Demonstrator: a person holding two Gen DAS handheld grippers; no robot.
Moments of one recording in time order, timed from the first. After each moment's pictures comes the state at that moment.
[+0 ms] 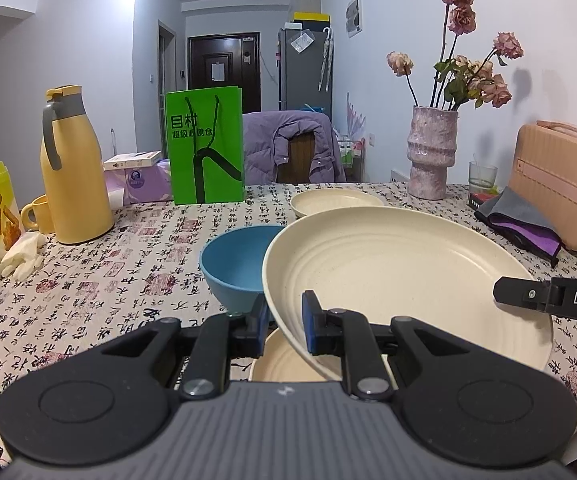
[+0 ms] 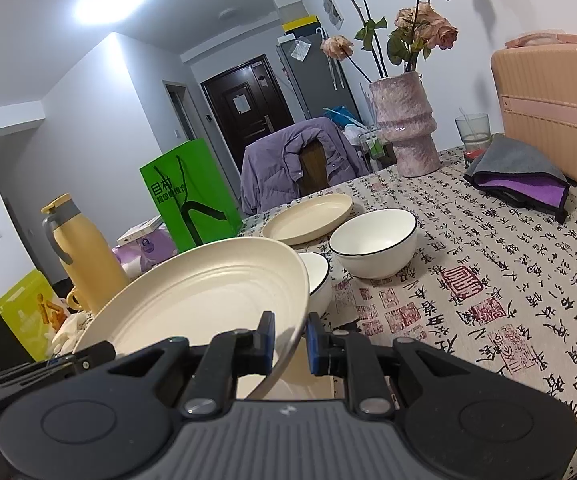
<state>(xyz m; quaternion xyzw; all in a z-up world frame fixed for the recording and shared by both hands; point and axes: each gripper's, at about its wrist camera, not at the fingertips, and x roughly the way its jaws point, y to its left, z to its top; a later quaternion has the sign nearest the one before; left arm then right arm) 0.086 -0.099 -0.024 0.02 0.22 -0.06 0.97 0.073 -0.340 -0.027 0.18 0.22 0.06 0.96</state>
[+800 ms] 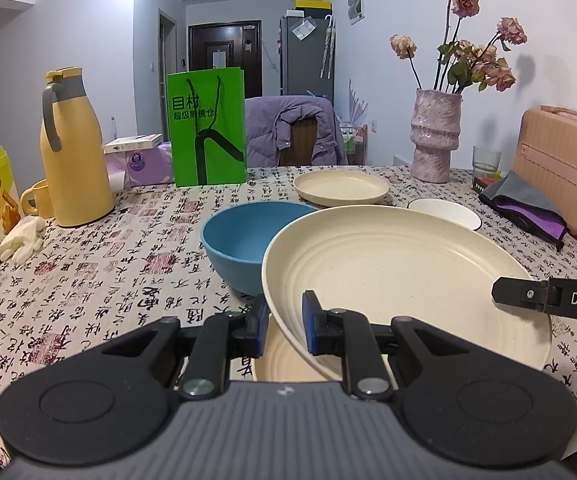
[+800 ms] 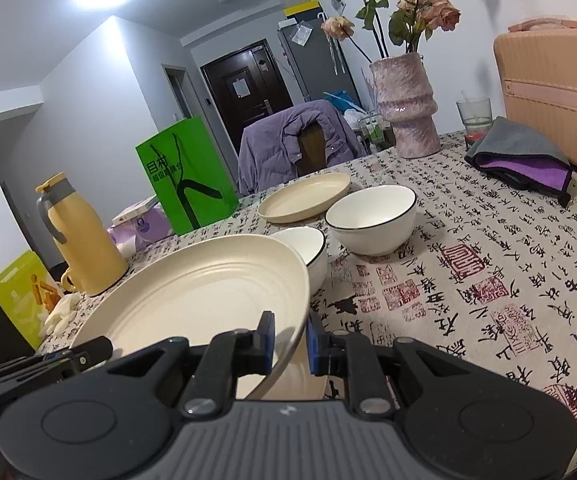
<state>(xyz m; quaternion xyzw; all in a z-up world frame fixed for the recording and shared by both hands) 0.086 -0.096 -0.043 0.02 0.24 -0.05 0.97 0.079 -0.337 -0.045 0.17 0.25 0.06 0.95</state>
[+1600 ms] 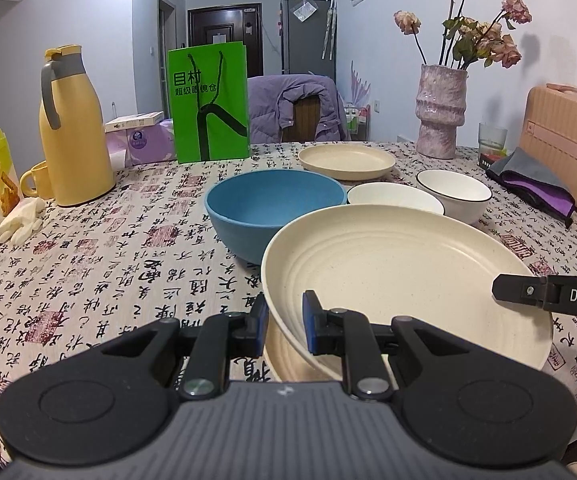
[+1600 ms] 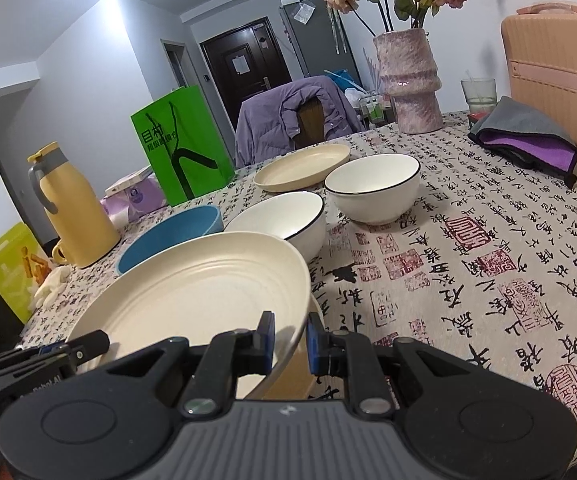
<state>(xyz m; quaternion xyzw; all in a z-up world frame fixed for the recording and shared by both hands) 0.090 -0.092 -0.063 0.03 0.27 -0.05 0.96 0.085 -0.328 -0.065 0.16 0.28 0.06 0.94</state>
